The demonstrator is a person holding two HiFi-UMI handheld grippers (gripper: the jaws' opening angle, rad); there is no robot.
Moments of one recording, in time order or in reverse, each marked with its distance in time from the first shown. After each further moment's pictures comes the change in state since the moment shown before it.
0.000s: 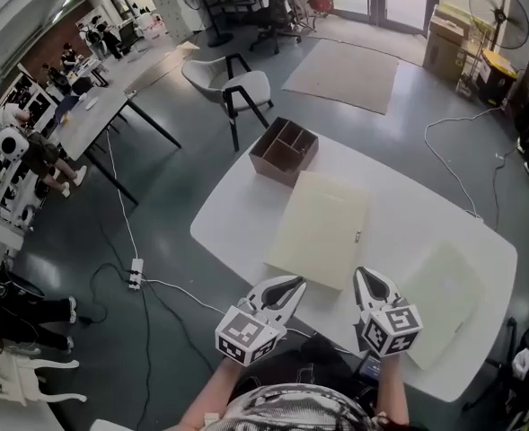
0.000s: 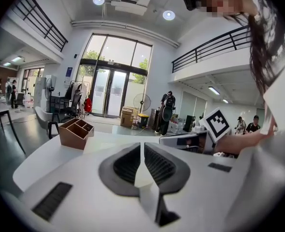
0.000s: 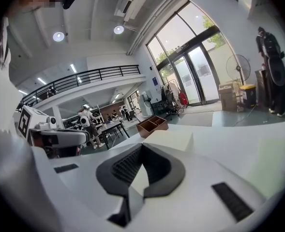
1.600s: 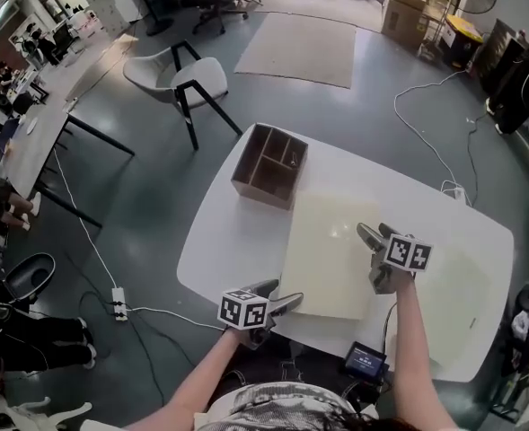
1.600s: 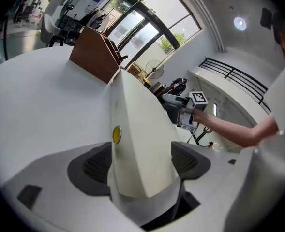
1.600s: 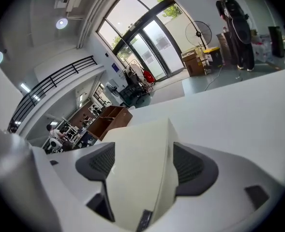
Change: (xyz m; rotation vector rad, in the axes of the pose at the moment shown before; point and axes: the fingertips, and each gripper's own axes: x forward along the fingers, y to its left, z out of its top) left arm 0.078 0.165 -0.160 -0.540 0.463 -0.252; right arm 0.186 -0.170 -0.024 0.447 0.190 -0.253
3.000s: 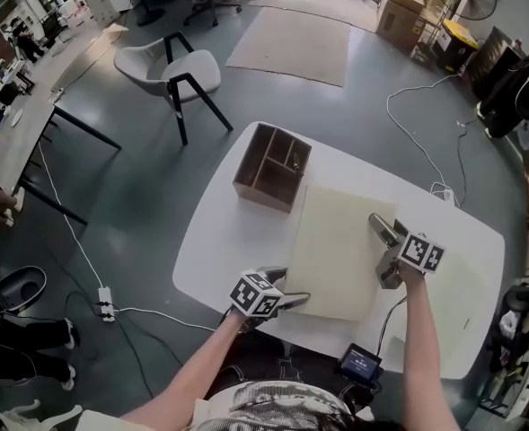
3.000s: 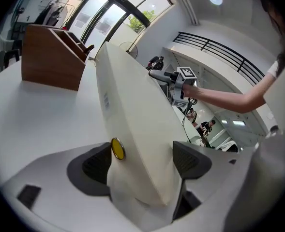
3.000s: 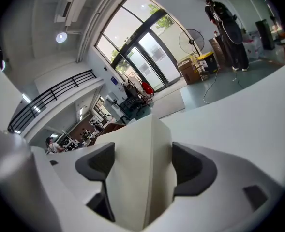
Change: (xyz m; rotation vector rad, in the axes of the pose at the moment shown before) left arm 0.025 -0.001 0.020 0.318 0.209 -0.152; right arm -0.009 0.004 0.047 0.067 -0.144 0.020
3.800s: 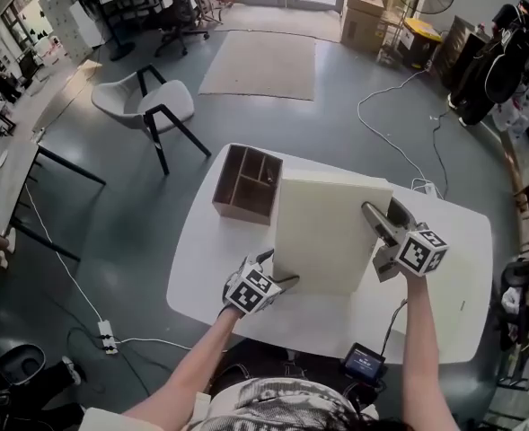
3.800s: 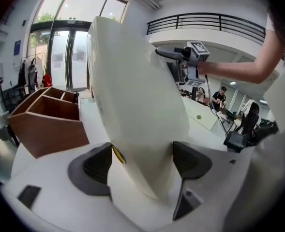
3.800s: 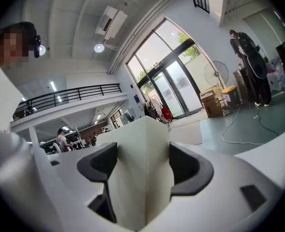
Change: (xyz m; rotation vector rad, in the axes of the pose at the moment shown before) left arm -0.003 0.023 0.067 0.423 -0.022 0.227; right arm -0.070 0.082 0.080 -0.278 -0.284 0.158
